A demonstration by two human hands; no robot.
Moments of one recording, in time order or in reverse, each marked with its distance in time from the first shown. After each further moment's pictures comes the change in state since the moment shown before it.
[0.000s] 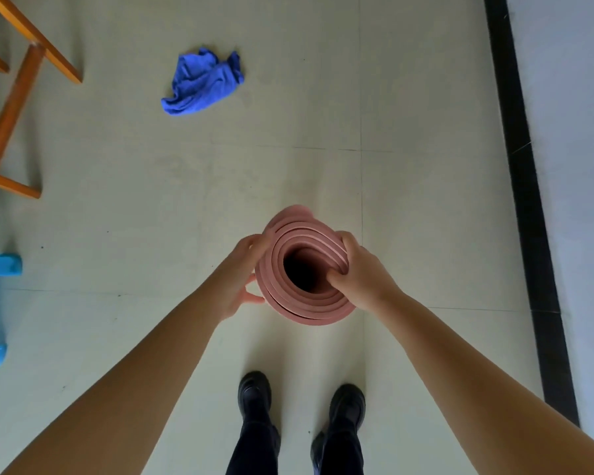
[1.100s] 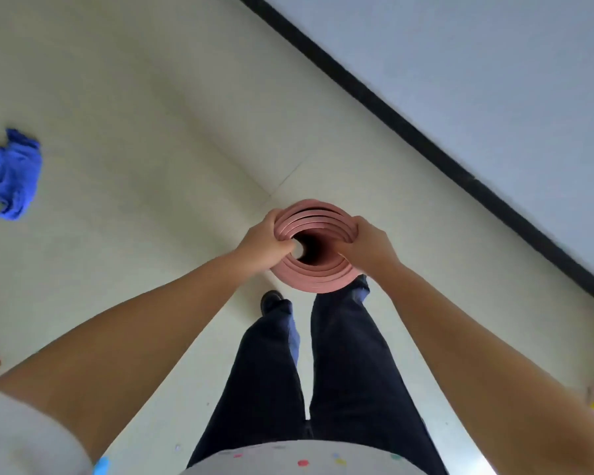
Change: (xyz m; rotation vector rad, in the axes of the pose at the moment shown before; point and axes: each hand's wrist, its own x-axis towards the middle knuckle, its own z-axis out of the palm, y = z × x) left_hand -0.239 -0.112 0.161 1.279 -0.542 0.357; right_hand -0.414 0.039 0.062 0.639 0.500 0.754
